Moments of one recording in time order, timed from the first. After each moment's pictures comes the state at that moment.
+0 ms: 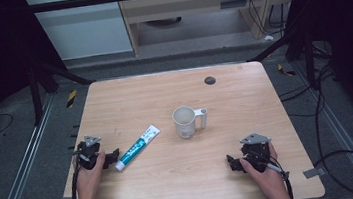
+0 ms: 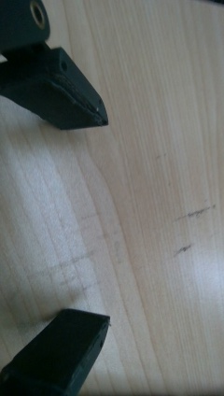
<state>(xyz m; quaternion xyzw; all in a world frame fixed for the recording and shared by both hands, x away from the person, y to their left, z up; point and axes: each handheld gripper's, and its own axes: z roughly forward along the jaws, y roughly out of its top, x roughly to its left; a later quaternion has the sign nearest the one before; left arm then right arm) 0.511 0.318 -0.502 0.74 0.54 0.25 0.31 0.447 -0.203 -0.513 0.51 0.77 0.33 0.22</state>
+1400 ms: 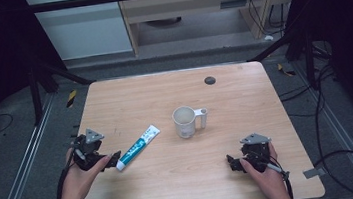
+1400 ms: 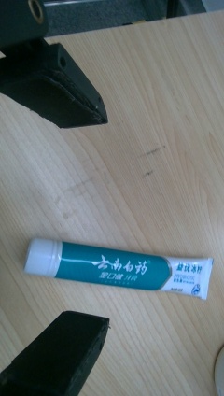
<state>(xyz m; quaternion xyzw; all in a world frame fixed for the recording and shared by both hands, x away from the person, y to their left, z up) 0.472 0.277 -0.413 0.82 0.45 0.23 0.27 0.447 -0.203 -0.513 0.51 0.77 0.33 0.22</state>
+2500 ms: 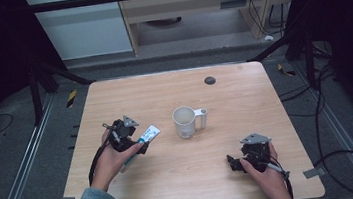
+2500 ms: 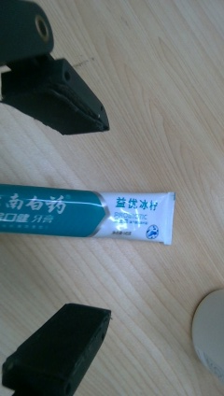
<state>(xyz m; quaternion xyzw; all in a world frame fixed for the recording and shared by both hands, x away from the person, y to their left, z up) 0.531 0.200 -0.434 0.86 0.39 0.18 0.26 0.447 -0.203 -0.513 0.50 0.77 0.33 0.22</state>
